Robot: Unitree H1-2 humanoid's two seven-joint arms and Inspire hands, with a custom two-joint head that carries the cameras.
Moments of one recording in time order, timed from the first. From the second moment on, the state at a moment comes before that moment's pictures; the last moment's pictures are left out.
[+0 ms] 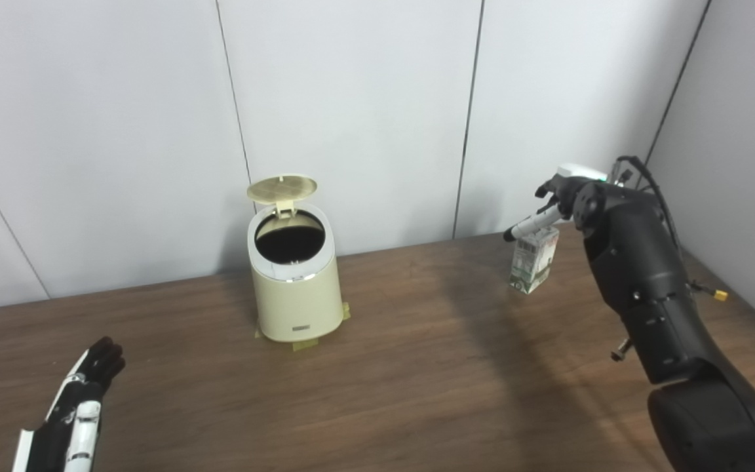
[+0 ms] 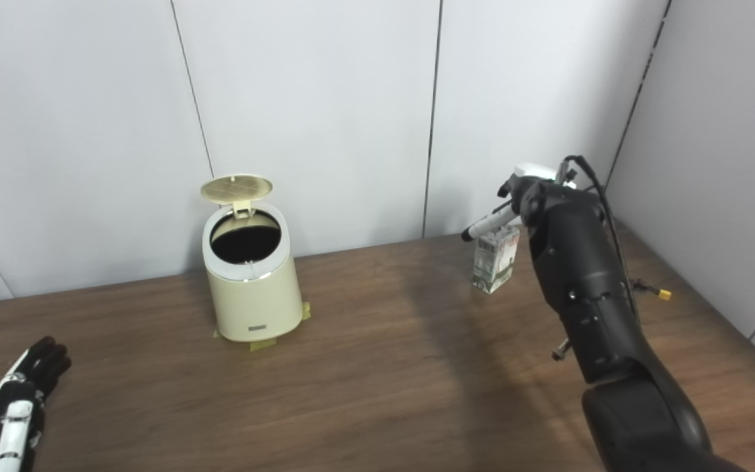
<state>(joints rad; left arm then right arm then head) 0.06 0.13 0.11 -0.24 -0.10 -0.07 -0.06 -0.79 -0.49 0.00 0.36 -1.22 0.47 0.78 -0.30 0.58</state>
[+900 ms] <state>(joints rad) 0.07 0.13 0.10 -0.25 -0.09 -0.06 -0.06 -0.79 -0.52 0.14 0.53 -1.26 0.47 0.70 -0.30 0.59</state>
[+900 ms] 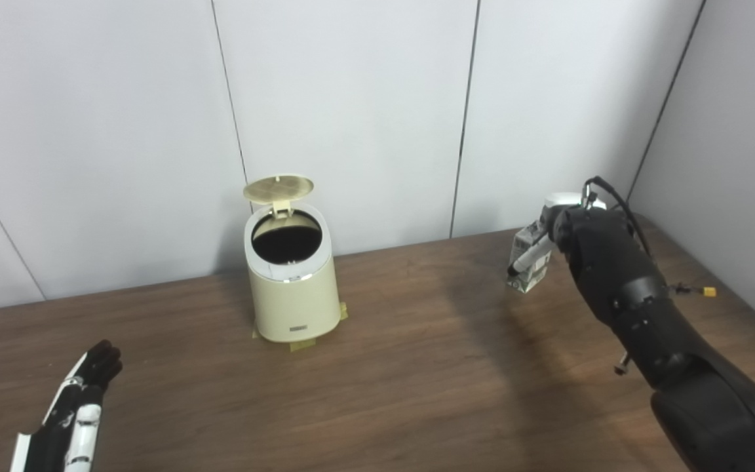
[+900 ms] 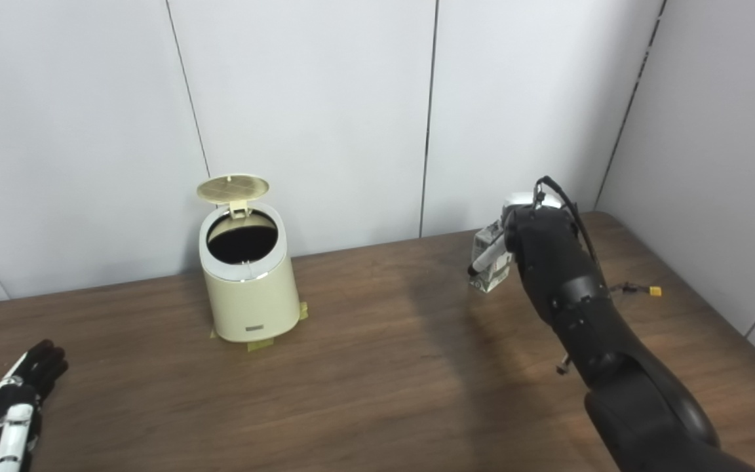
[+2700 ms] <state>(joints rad) 0.07 0.14 0.09 -0.25 -0.08 -0.05 -0.08 -0.80 -0.50 0.04 0.55 -1.32 0.47 0.46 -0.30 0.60</state>
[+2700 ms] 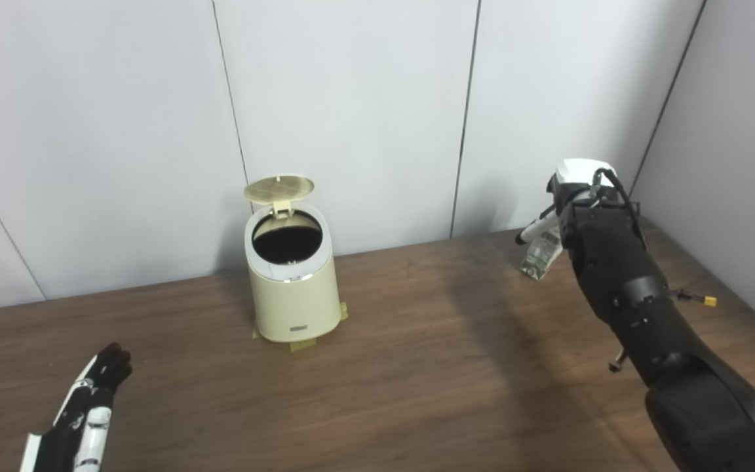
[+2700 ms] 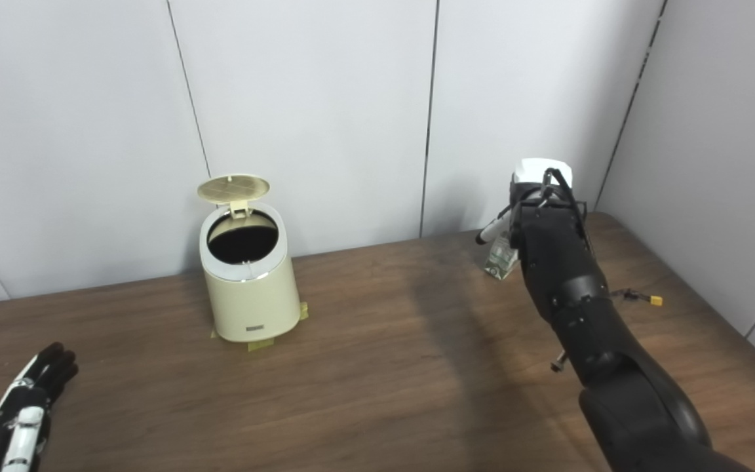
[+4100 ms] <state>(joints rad) 0.09 0.14 0.08 -0.28 -0.08 -0.02 -0.08 -0.76 -0.54 0.08 0.52 -1.11 0.47 0.49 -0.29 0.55</state>
